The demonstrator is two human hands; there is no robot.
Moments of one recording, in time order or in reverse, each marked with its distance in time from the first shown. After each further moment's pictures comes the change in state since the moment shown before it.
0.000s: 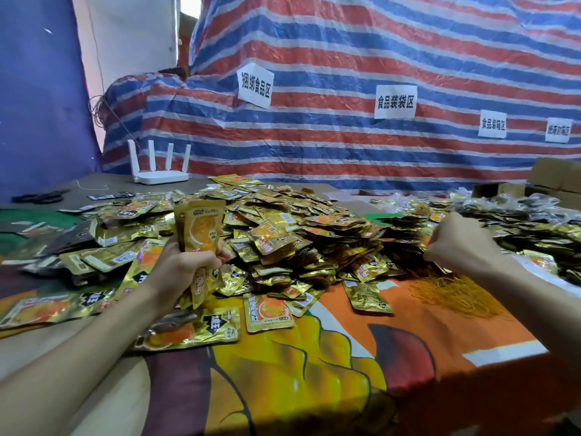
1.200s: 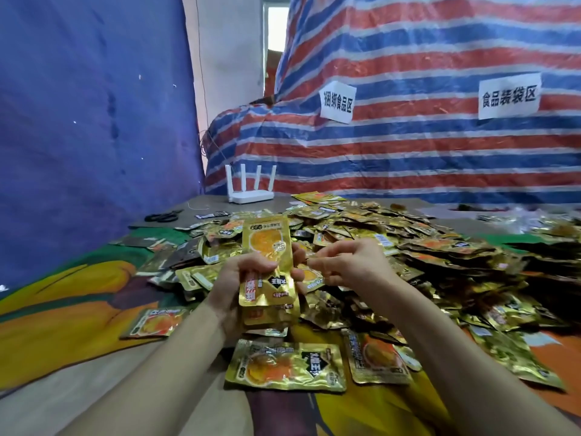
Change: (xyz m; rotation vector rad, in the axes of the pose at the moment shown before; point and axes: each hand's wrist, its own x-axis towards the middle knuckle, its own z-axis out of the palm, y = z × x) left_hand -0.006 0.024 -0.041 -0.569 -0.194 -0.245; right_hand -0.044 -0.239 0.082 1.346 -0.665 -0.289
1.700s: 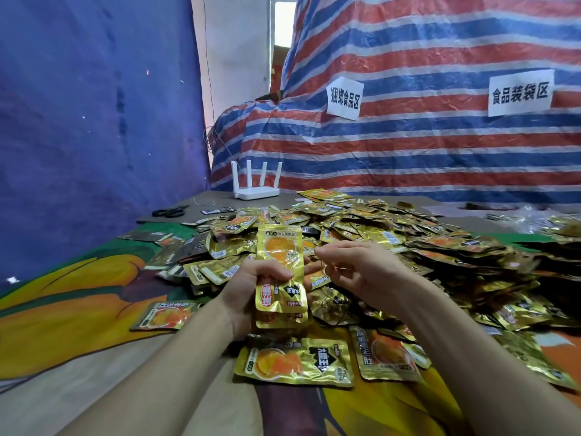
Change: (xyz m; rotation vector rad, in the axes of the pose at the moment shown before) left_hand 0.004 -0.010 -0.012 0.006 0.000 -0.110; right_hand -0.001 -0.003 -0.001 0.382 -0.213 0.184
